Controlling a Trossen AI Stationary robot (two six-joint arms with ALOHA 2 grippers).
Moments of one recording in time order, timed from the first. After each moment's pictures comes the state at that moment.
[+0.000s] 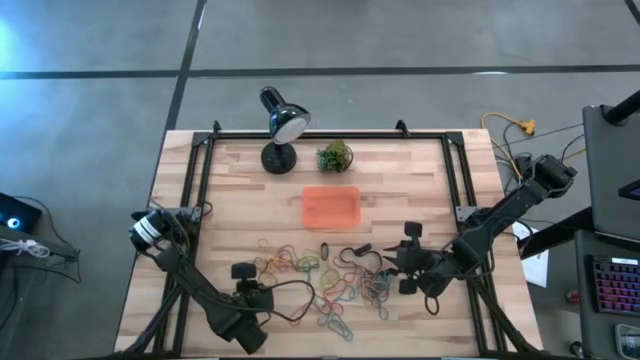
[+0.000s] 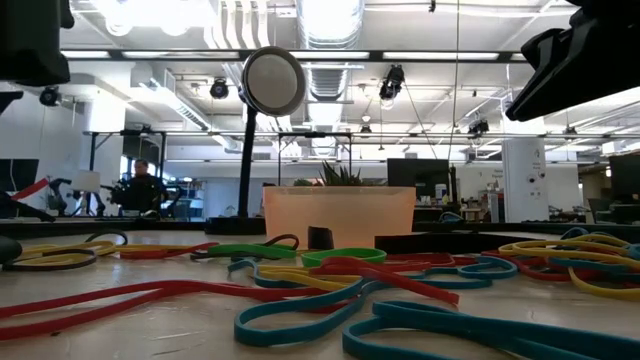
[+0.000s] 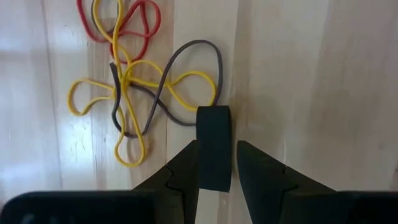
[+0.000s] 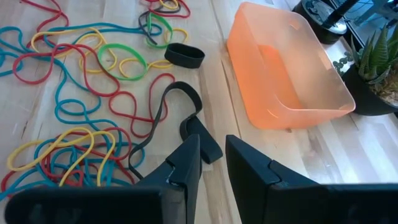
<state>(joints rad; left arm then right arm) -0.83 1.91 1.31 -1.12 -0.36 -0.94 0.70 1.30 0.70 -0.39 0.75 0.49</state>
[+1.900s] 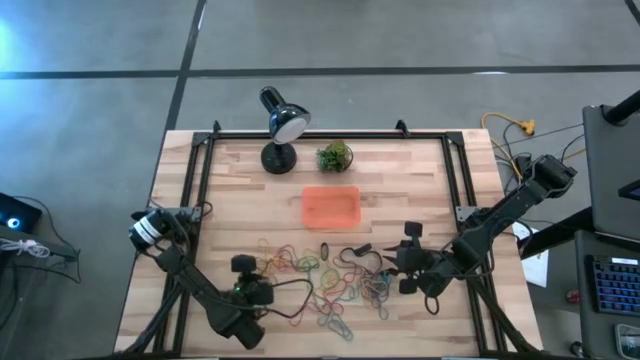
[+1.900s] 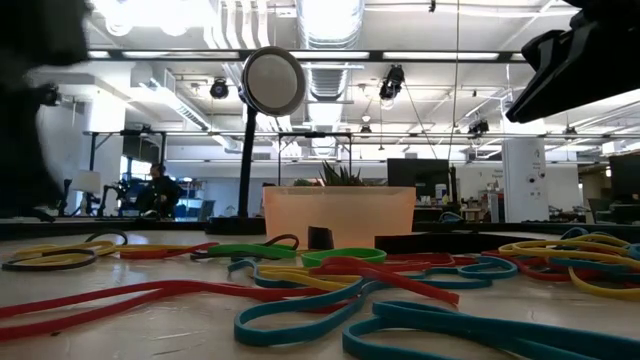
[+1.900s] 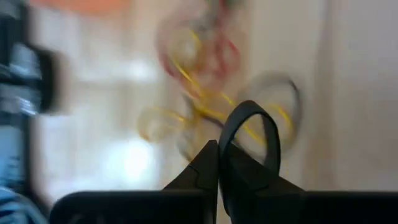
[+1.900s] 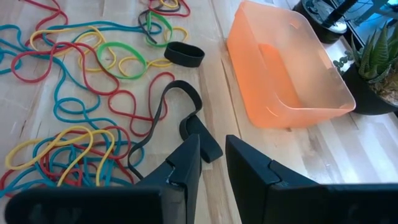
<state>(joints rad) -0.82 1.91 1.29 -1.21 -0.63 -0.95 0.70 1.30 0.70 -0.39 0.76 0.49</state>
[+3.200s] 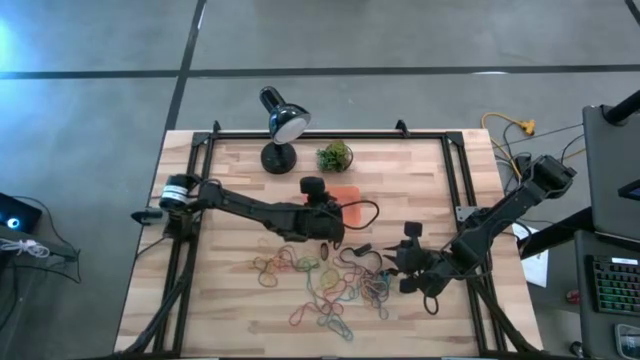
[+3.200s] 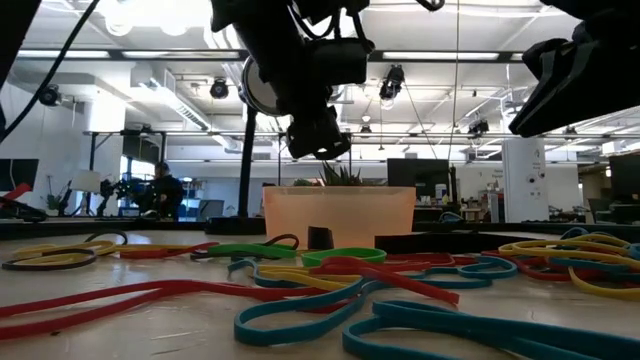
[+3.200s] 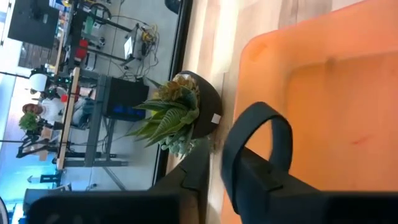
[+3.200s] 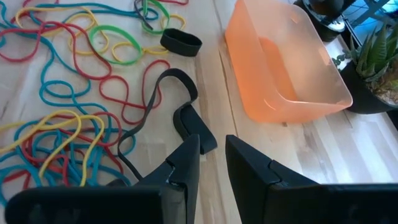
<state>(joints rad) -0.13 1.90 1.40 -0.47 -0.94 0.17 0.70 1.31 0.67 -0.39 0.76 0.47</state>
